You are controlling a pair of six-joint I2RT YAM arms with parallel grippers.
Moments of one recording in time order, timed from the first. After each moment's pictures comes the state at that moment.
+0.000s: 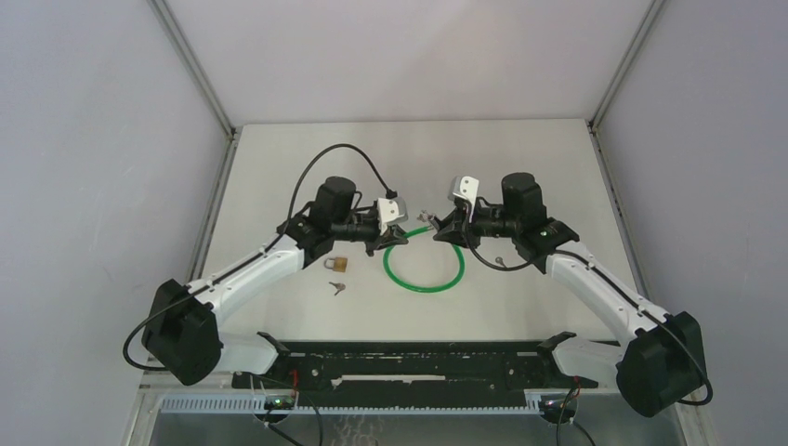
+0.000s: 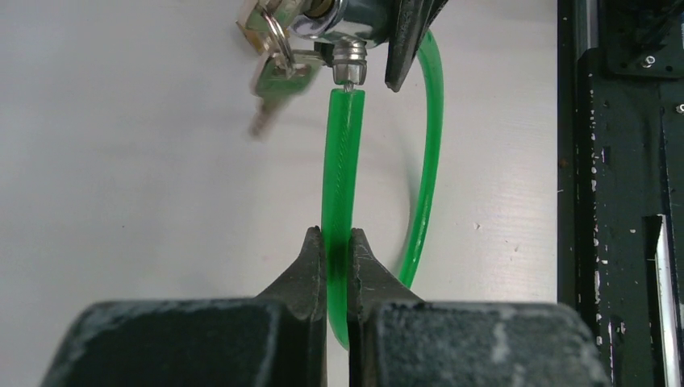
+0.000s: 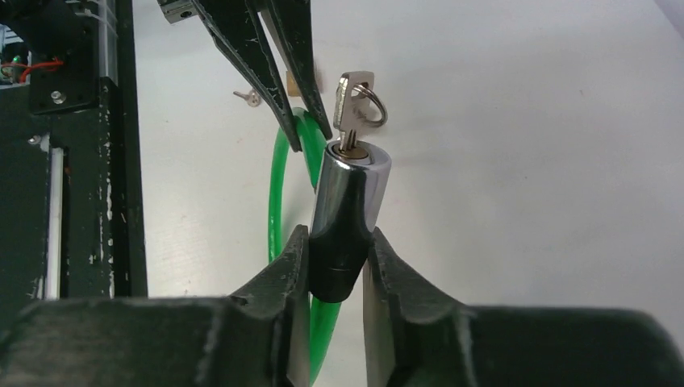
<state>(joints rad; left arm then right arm) -0.62 1.33 0.93 -0.14 0.69 0.45 0.45 1.16 0.84 -0.17 -0.81 -0.38</state>
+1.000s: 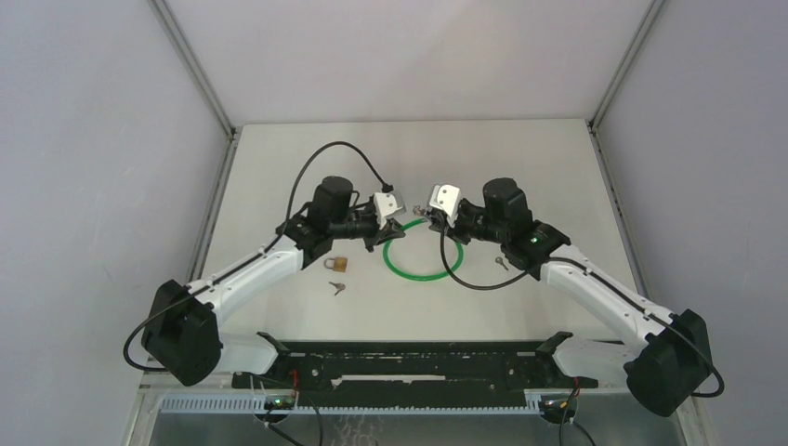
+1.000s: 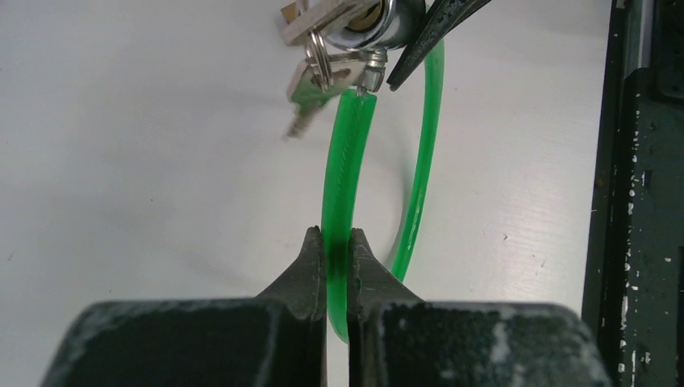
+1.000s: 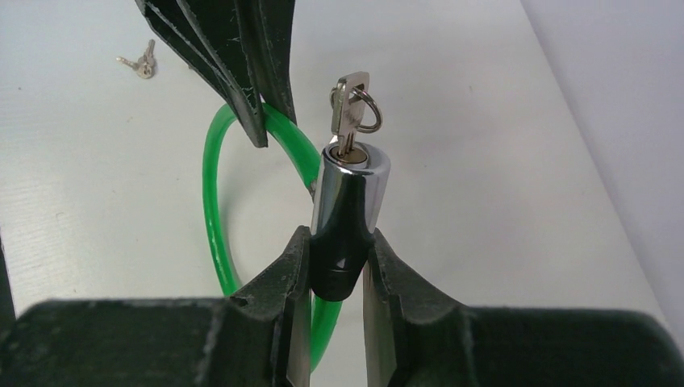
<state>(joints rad) -0.62 1.31 0.91 -0.09 0.60 0.38 0.61 1.15 0.90 -0.20 -0.43 -0.55</state>
